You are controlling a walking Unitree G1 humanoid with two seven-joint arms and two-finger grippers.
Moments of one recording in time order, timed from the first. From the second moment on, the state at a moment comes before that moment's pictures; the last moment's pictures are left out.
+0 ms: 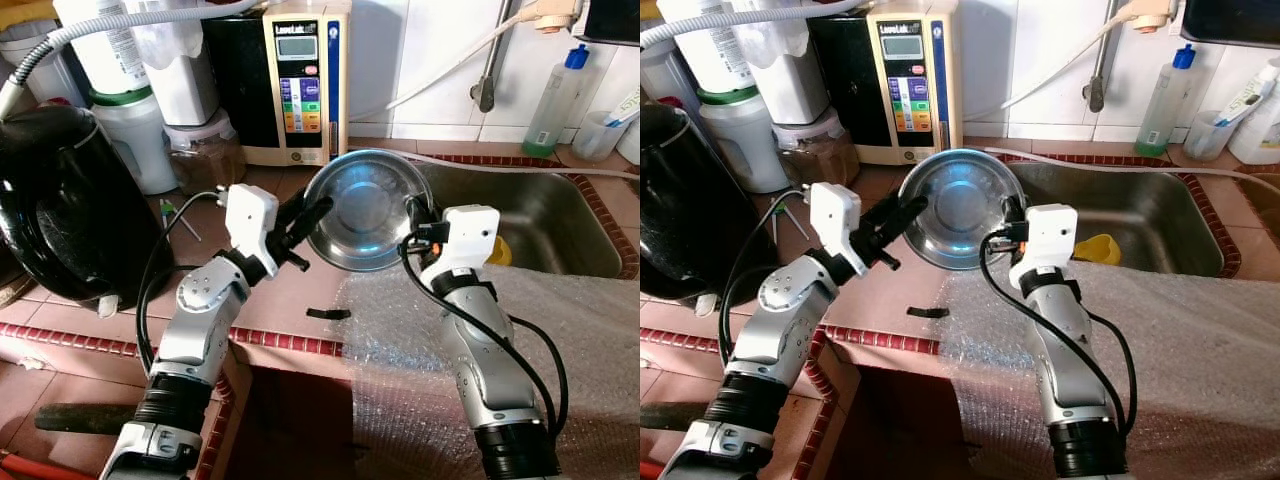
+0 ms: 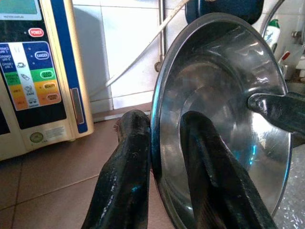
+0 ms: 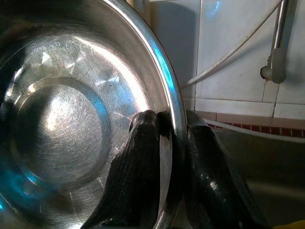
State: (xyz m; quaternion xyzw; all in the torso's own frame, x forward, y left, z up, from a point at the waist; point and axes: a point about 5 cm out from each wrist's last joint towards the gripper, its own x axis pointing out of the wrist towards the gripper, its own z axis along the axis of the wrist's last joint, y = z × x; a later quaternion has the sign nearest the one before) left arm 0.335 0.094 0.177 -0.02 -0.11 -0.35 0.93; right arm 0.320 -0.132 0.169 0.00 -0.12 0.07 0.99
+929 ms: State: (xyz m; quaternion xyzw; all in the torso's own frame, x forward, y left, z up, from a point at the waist) left arm 0.345 0.127 0.184 0.02 -0.10 -0.31 0.95; right arm 0.322 -0.177 0.168 -0.04 -0.11 -0.05 0.99
